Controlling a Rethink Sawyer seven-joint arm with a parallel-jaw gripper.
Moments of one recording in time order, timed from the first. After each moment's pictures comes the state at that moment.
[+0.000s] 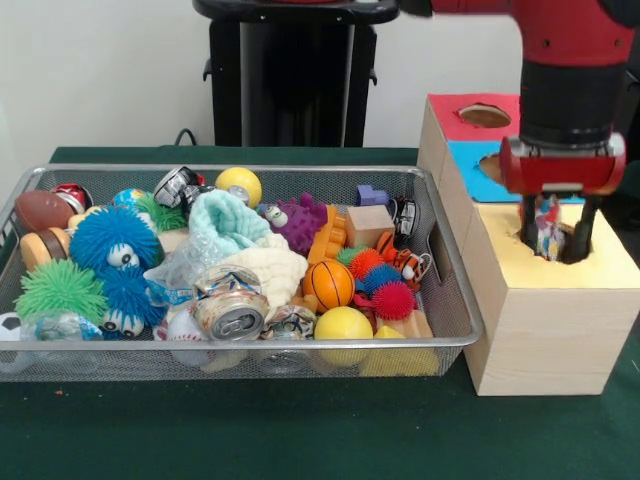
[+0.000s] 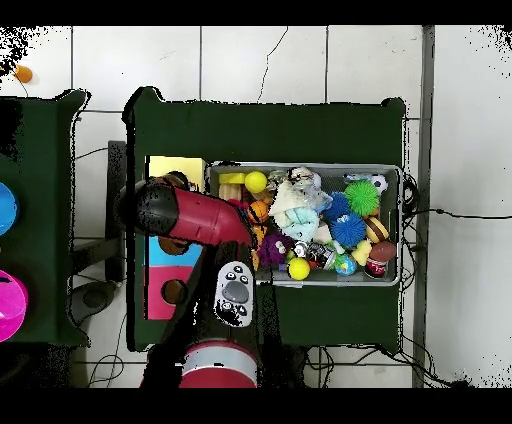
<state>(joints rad) 0.12 -0.53 -0.10 1.57 0.41 0.38 1.58</state>
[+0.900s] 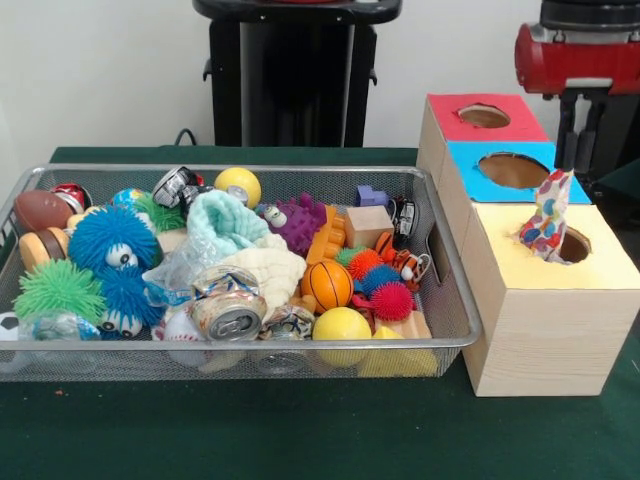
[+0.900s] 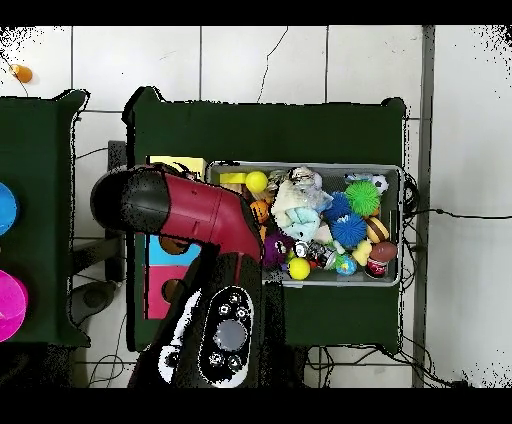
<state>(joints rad) 0.17 -0.65 -0.22 1.50 0.40 0.58 1.59</state>
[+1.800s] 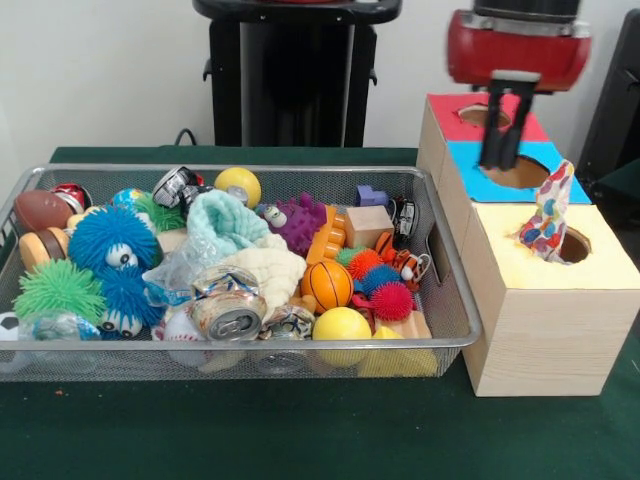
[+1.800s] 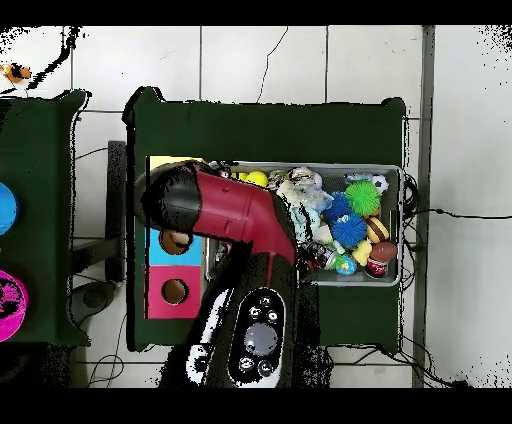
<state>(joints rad) 0.09 -0.66 -0.26 1.48 0.27 0.58 1.59</state>
